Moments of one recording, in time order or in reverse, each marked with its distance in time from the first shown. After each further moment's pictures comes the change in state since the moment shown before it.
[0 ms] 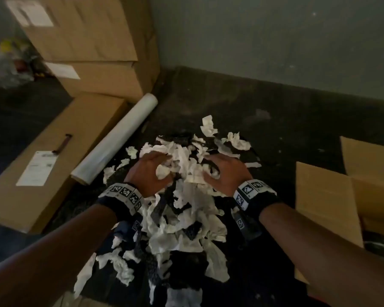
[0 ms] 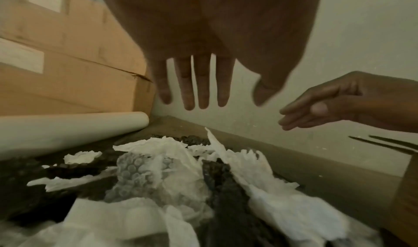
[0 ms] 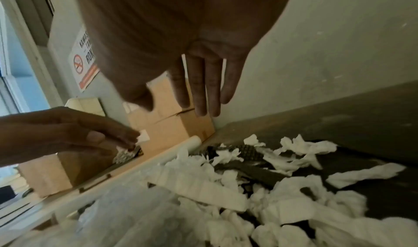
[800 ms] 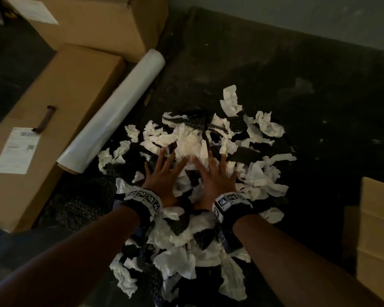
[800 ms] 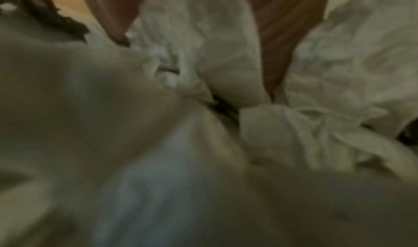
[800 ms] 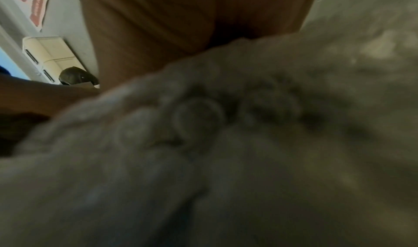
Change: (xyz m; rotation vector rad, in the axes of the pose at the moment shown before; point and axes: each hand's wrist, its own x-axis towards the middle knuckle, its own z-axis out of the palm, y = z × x) left_hand 0.043 -0.064 0.116 0.279 -0.556 -0.153; right_hand 0.051 0.009 0.154 -0.175 -0.564 0.247
